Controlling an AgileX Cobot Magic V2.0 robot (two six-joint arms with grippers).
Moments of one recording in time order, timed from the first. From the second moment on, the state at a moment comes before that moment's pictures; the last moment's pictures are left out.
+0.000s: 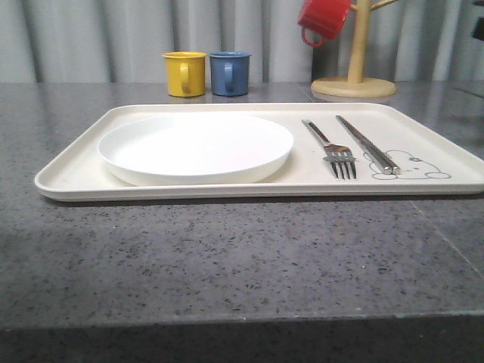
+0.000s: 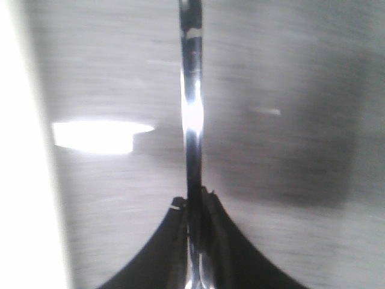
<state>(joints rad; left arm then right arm) -0.86 0.73 -0.86 -0.07 0.68 0.17 -0.09 1.79 -1.58 0.15 1.23 -0.17</state>
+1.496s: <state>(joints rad) -0.86 0.73 -0.86 -0.07 0.68 0.17 0.32 1.18 -1.30 0.09 1.13 -0.13</state>
